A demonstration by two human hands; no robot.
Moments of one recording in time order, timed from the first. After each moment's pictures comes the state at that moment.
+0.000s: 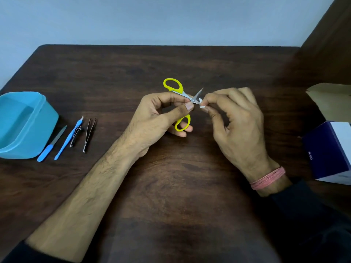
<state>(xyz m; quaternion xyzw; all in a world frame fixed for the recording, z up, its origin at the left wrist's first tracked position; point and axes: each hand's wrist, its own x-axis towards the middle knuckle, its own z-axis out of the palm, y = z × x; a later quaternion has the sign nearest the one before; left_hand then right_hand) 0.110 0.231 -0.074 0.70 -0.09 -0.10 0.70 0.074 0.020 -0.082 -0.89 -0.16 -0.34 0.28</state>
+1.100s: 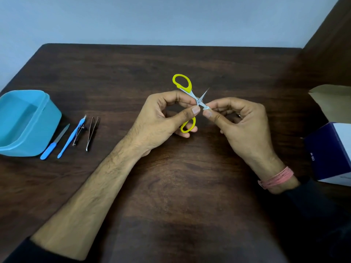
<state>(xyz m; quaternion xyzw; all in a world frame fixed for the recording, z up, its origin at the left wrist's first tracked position) 0.109 0.231 -0.078 0.70 -0.15 -0.08 0.69 0.081 0.012 -0.092 -0.80 -0.04 -0.14 0.58</state>
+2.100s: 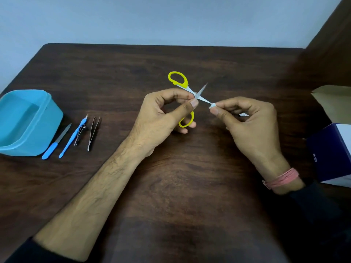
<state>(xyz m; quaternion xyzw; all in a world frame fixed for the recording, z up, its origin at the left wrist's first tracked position) 0.107 0.227 -0.072 0.70 -0.09 -0.05 0.71 0.080 0.007 -0.088 -0.82 -0.02 -0.20 0.54</state>
